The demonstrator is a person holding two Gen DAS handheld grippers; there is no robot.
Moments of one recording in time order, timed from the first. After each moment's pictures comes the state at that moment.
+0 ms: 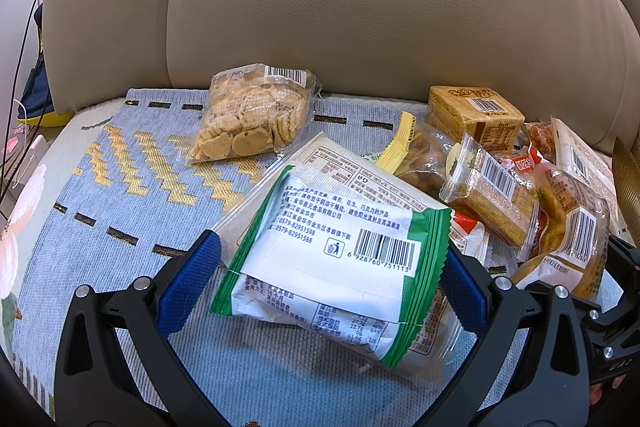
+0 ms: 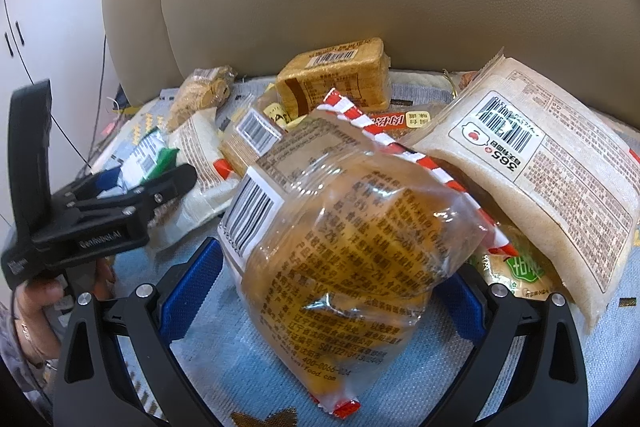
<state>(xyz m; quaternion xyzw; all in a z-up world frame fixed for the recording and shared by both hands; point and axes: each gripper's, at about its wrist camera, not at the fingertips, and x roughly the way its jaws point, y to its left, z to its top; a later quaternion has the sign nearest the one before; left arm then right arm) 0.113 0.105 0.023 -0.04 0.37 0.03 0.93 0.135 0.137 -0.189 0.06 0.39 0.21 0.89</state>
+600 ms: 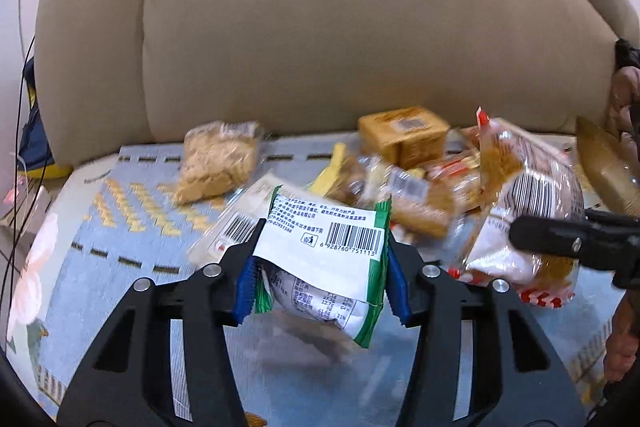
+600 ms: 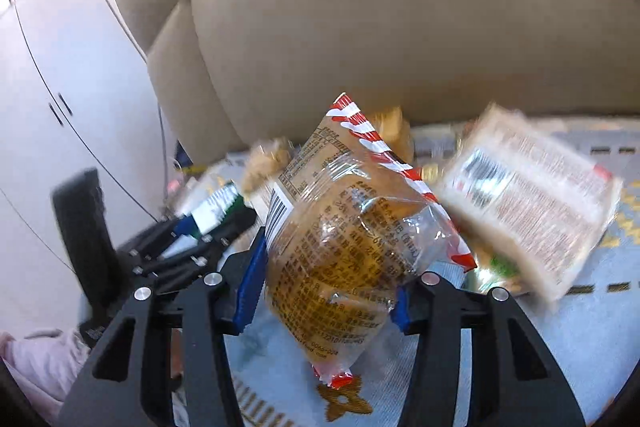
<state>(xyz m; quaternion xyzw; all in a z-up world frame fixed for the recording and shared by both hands) 0.074 0.048 0.065 0.01 0.32 -0.01 0.95 0.111 0.095 -0.128 0.18 0.33 0.28 0.88</state>
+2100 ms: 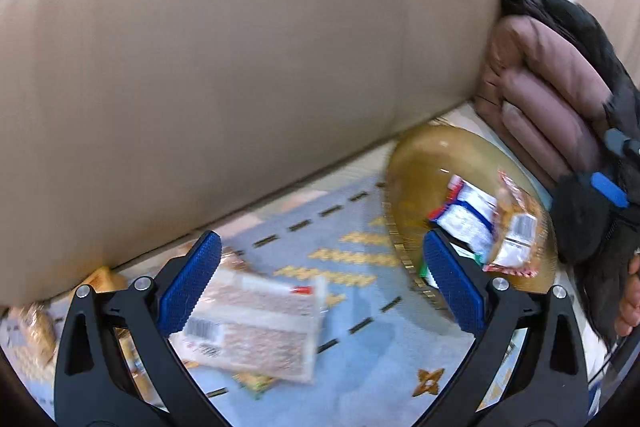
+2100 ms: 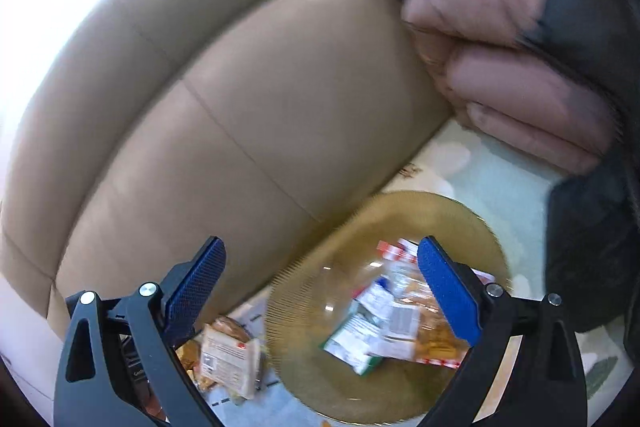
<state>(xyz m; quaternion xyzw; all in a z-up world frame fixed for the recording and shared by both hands) 0.194 -0.203 0.161 0.06 0.42 -0.24 0.87 0.018 -0.215 -0.027 0.35 0.21 -0.12 0.90</state>
